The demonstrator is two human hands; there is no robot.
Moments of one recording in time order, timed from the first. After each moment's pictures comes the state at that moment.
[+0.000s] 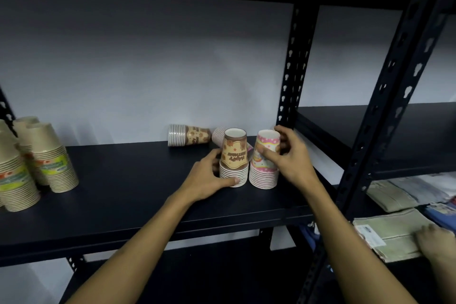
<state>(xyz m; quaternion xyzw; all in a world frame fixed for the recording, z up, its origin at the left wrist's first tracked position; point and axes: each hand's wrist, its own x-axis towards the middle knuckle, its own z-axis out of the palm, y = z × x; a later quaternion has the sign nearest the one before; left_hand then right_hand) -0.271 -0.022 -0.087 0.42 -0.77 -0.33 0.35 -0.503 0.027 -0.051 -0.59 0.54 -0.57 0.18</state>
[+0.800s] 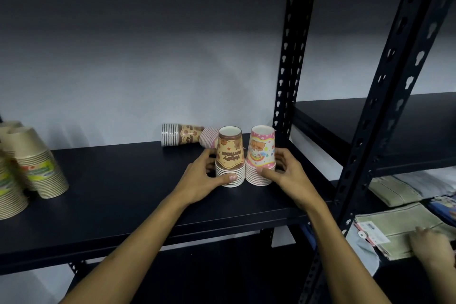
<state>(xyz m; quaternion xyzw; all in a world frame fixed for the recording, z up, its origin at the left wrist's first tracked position) -0.277 -0.026 -0.094 0.43 -0.76 -0.33 0.35 -0.523 0.028 -0.100 -0.57 0.54 -0.53 0.32</state>
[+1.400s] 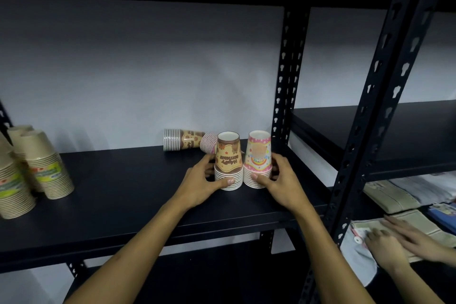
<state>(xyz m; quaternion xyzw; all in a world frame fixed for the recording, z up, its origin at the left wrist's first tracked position) -0.277 -0.018 -0.091 0.43 -0.76 -0.33 0.37 -0.508 0.036 -0.098 -0.60 0.59 -0.50 0.20</state>
